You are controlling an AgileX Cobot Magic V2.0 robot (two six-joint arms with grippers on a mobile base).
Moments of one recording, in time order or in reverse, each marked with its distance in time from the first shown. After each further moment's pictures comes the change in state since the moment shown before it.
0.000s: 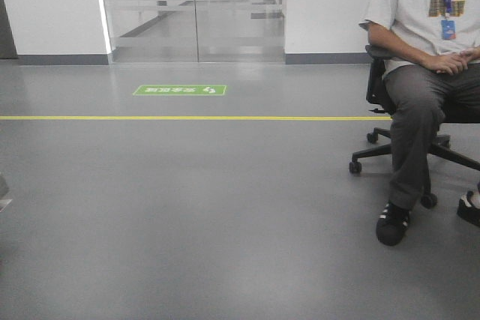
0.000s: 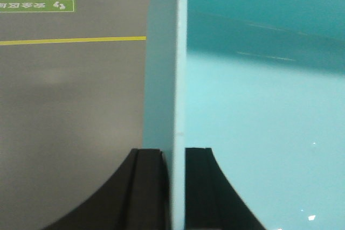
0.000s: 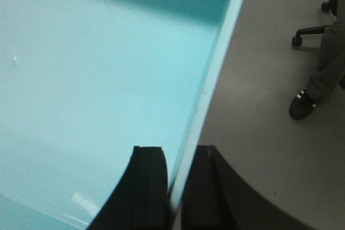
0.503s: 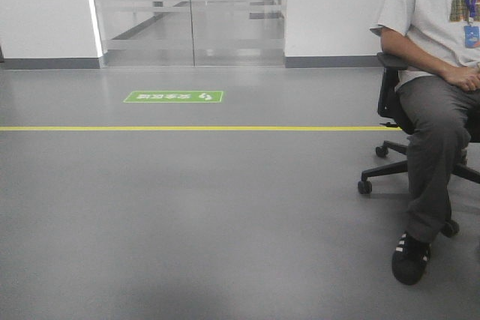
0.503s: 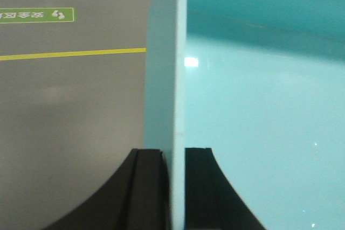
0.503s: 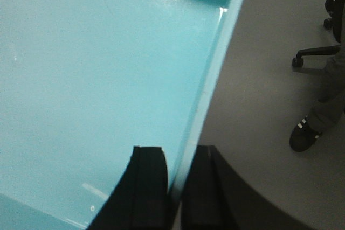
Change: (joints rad) left arm 0.000 0.000 0.000 0.006 0.000 0.000; right arm 0.000 0.000 0.000 0.002 0.000 0.000
